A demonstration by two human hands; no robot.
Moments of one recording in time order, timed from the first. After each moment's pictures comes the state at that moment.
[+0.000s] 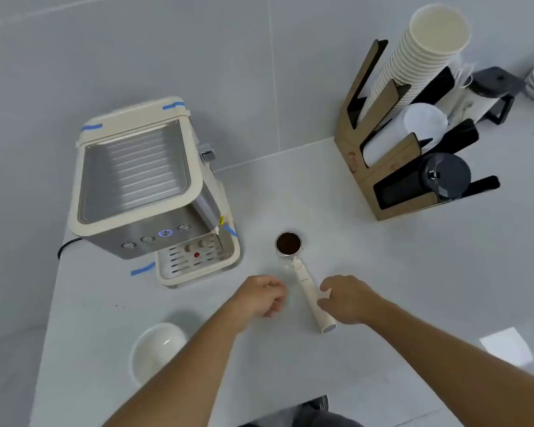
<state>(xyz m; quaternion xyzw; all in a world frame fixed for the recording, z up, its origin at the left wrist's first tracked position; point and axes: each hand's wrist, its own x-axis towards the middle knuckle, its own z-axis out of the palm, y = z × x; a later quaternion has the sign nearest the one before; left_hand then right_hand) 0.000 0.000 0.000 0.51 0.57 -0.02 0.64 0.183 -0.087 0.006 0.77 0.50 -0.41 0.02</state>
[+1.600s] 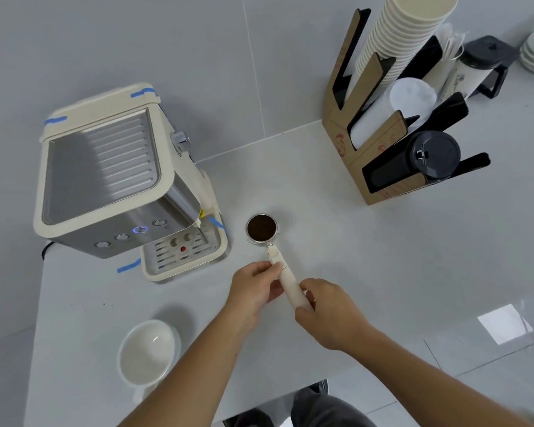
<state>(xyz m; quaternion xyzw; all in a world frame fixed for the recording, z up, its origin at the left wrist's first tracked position) 0.027 -0.024 0.016 0.35 0.60 0.19 0.69 0.147 -0.122 0.021 0.76 0.49 -0.39 -0.17</state>
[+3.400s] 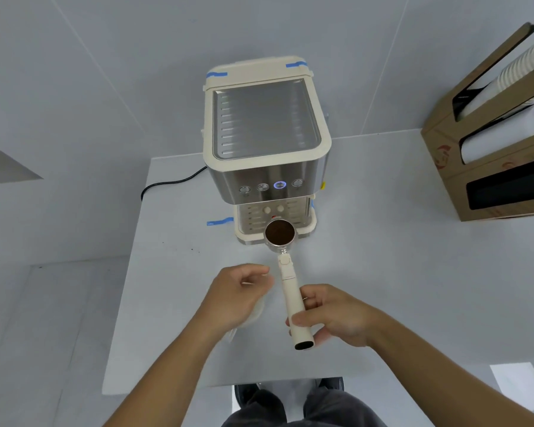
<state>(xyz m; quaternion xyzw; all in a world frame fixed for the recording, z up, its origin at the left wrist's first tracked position) -0.180 -0.029 0.065 0.54 0.63 0.16 0.53 0.019 -0.080 0.035 0.54 0.32 -0.76 -0.19</state>
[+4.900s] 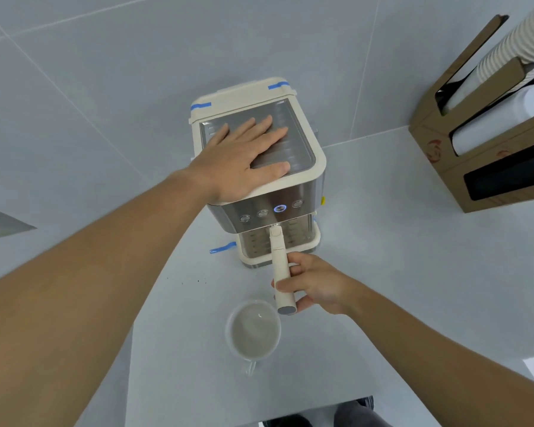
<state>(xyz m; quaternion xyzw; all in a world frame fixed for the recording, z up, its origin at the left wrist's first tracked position) -0.133 0.175 0.173 0.93 0.36 -0.01 0.10 -0.009 -0.003 0.033 0.52 0.29 -0.73 -0.33</state>
